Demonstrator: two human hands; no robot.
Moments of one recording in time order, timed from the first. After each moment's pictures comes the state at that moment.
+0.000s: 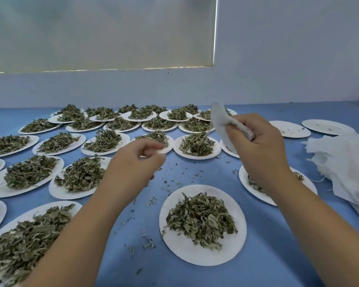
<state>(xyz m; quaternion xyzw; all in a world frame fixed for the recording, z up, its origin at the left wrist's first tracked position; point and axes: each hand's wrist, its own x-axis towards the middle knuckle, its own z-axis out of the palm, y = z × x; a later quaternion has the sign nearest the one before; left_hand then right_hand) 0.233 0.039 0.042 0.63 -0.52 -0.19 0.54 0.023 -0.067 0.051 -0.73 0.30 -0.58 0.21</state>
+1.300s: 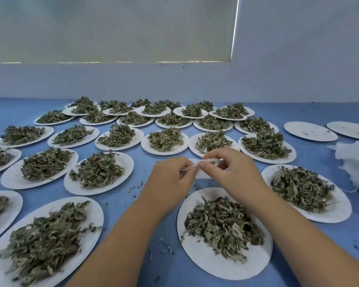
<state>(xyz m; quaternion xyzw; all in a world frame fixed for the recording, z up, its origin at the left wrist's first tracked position) 0.228 0.005 -0.003 0.64 -0.62 -0.07 0.45 0.075 -0.071 0.008 -0.81 0.34 -0.39 0.27</state>
